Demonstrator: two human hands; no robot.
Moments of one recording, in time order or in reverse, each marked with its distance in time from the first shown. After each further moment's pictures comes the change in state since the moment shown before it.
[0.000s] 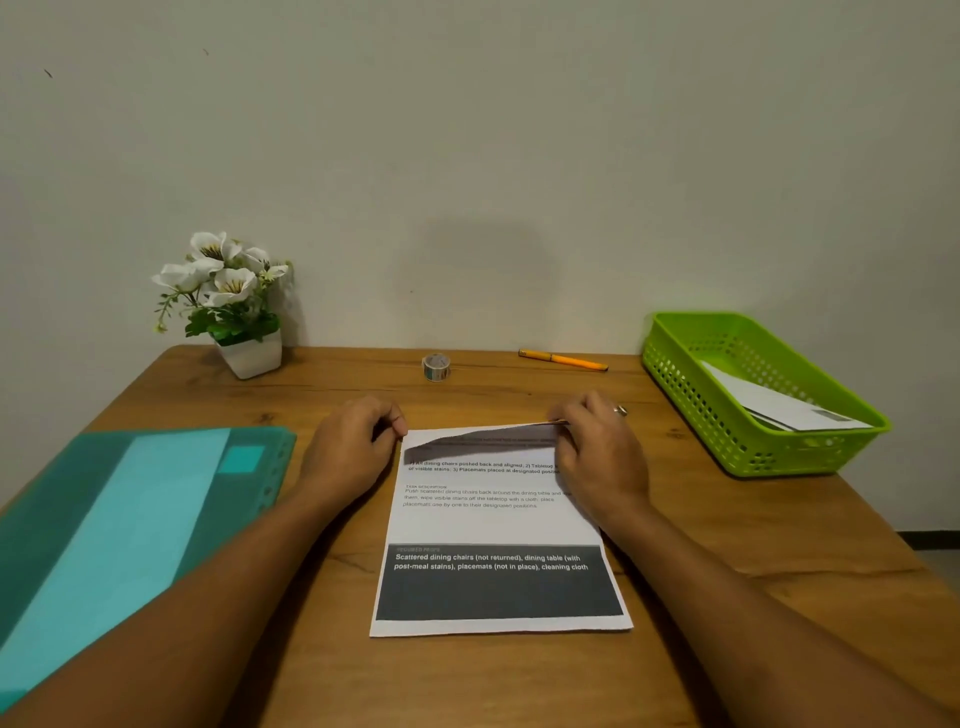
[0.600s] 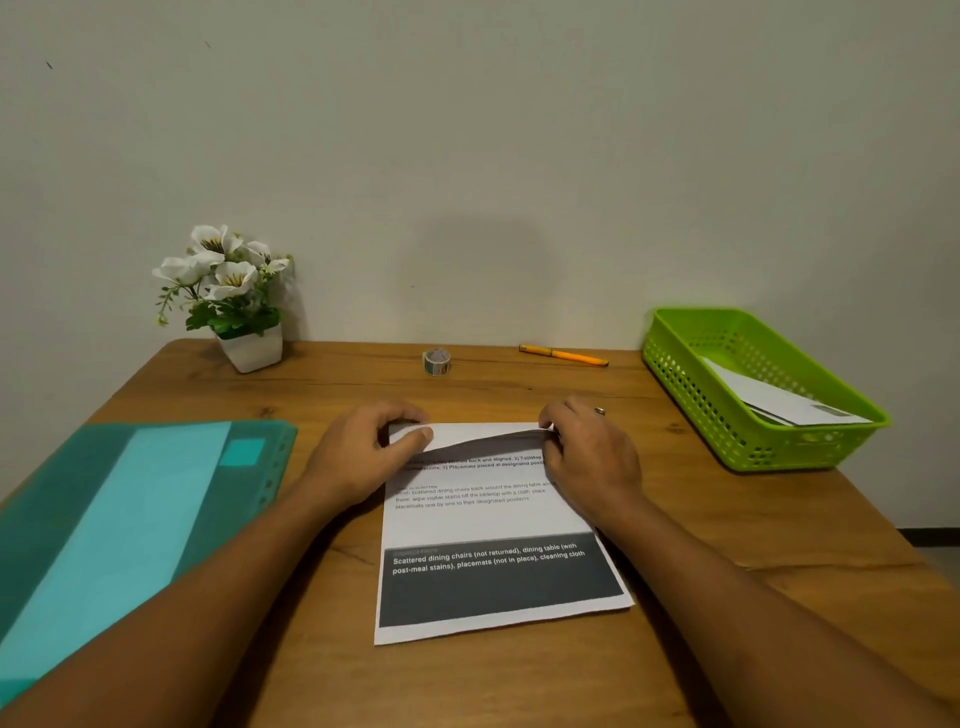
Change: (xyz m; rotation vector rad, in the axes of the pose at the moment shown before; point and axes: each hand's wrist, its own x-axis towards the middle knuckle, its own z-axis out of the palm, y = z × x) left_hand -0.010 0.003 -0.002 -0.172 -0.110 0.054; right_hand -0.002 -0.009 0.000 -0.123 -0.144 -0.026
